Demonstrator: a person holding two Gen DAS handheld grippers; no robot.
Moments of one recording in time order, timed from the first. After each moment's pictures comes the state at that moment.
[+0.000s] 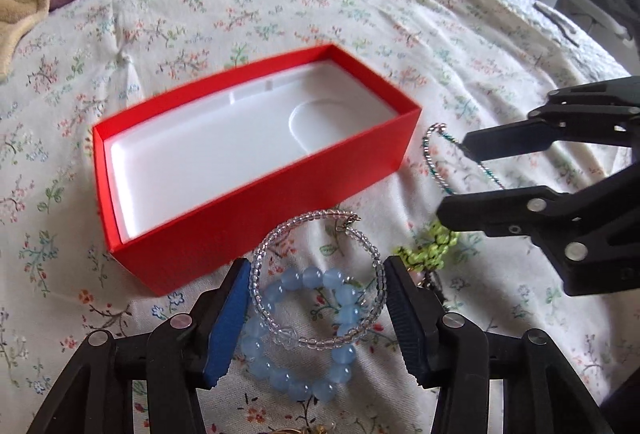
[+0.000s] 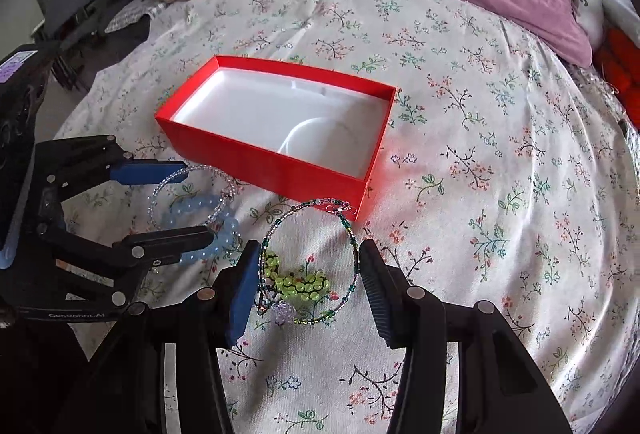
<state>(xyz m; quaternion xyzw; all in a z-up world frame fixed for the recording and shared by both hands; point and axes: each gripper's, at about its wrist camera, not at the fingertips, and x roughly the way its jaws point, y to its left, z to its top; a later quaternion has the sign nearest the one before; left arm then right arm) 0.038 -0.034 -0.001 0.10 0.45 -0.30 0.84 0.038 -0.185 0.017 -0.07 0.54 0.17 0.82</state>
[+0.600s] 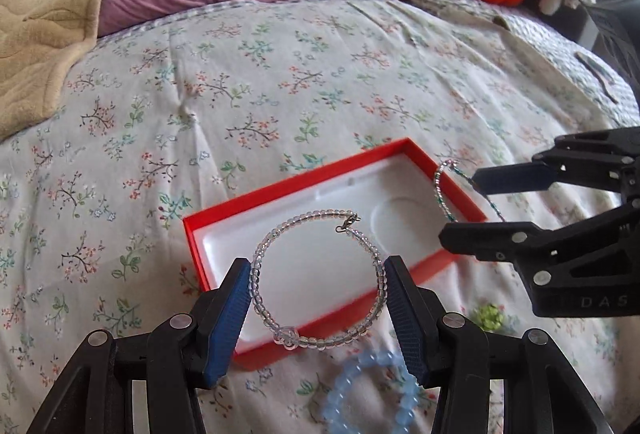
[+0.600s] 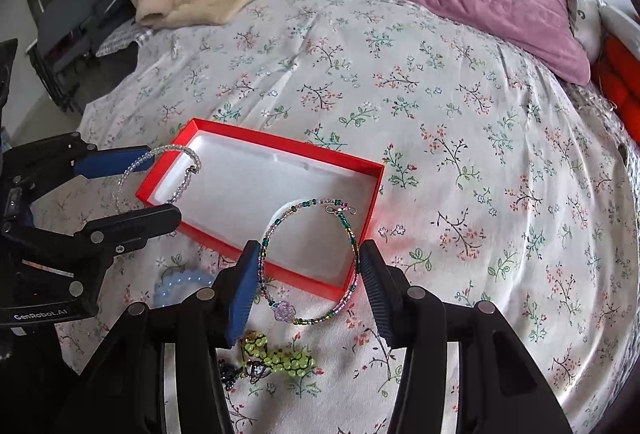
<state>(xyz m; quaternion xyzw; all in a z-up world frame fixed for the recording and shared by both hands) 0.087 -0.018 0.036 0.09 0.42 -0.24 0.87 0.094 -0.177 0.031 -0.06 0.52 0.16 0.84</state>
